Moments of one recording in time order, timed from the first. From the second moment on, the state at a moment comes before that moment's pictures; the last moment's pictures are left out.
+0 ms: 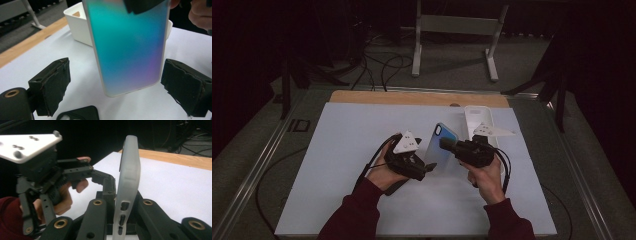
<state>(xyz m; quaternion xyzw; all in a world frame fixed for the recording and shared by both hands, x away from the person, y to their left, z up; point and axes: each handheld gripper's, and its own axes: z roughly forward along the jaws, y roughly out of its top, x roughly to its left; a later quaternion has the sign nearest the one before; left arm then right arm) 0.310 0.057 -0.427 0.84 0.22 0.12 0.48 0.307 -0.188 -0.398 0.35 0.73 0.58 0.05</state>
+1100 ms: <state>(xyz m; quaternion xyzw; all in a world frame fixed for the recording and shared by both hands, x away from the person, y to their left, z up) 0.310 0.062 -0.432 0.84 0.15 0.01 0.53 0.295 -0.192 -0.389 0.26 0.73 0.63 0.04</state>
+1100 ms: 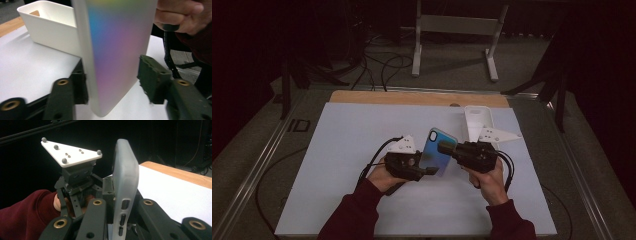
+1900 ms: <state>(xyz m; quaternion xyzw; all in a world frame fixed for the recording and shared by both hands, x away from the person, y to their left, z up) 0.308 0.065 -0.435 0.84 0.14 0.04 0.52 0.301 -0.184 -0.390 0.28 0.78 0.56 0.09</state>
